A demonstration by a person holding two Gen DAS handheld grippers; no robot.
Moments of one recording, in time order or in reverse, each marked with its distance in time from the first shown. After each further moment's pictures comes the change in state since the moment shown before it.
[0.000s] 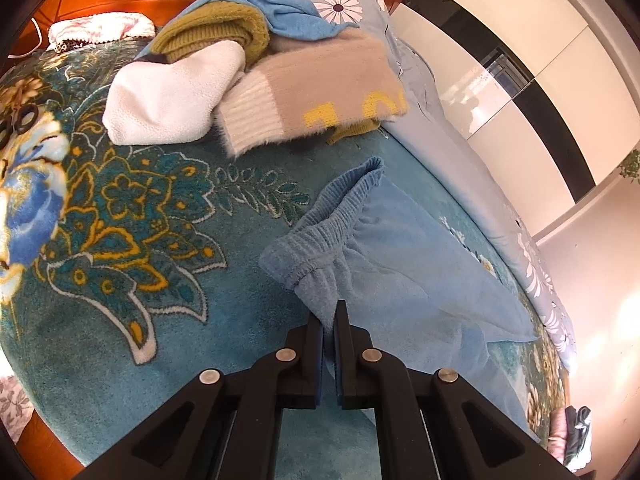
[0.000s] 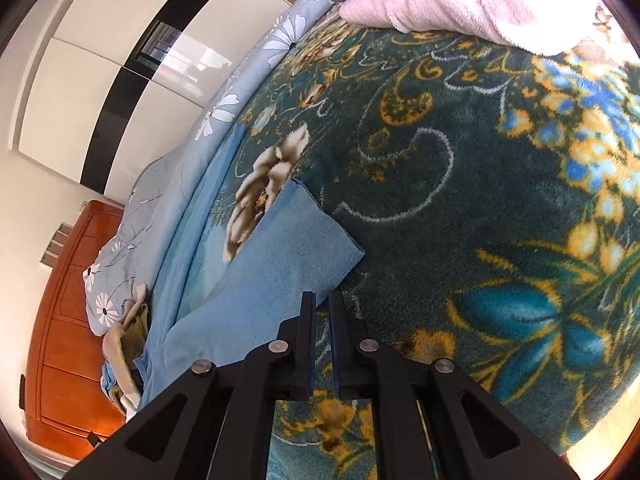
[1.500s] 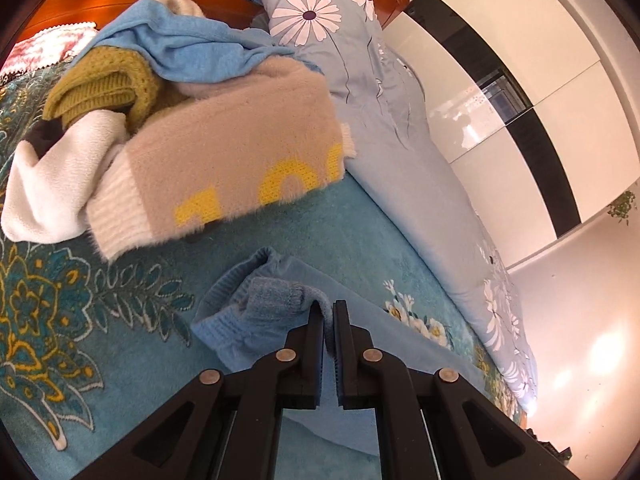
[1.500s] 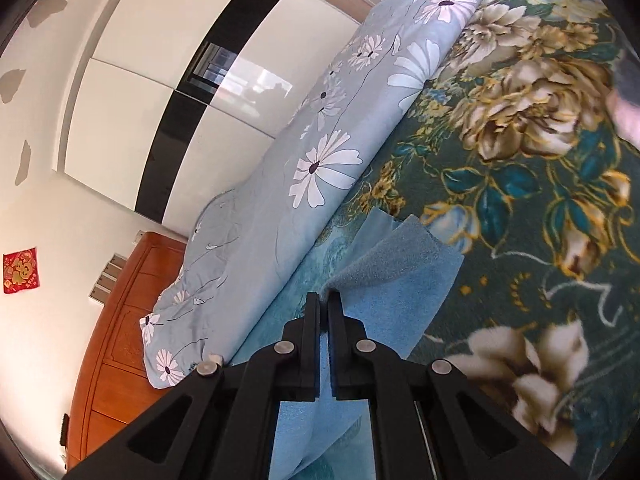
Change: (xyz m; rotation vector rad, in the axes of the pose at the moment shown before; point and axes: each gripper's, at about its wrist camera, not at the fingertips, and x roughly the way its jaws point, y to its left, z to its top) left arm 0.062 -0.085 0.115 -0.096 0.010 -0.046; right arm 0.106 0.169 0.176 -0.046 -0.075 0.225
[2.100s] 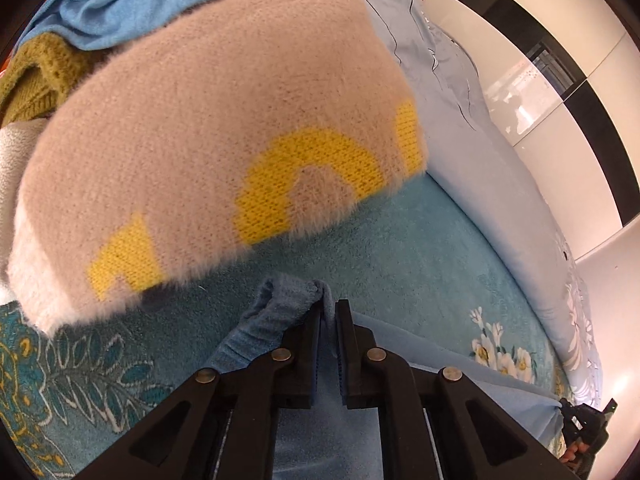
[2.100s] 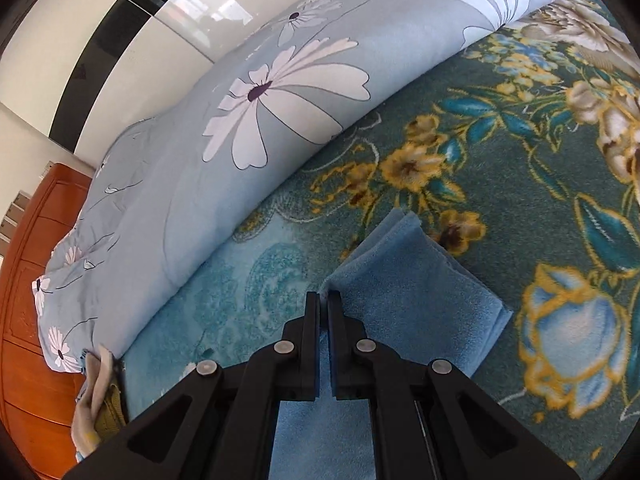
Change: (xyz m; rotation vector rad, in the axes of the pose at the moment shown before) left arm 0.109 0.002 0.025 0.050 0.012 0.215; right arm 0.218 0.000 0.039 -0.154 0.211 -0.320
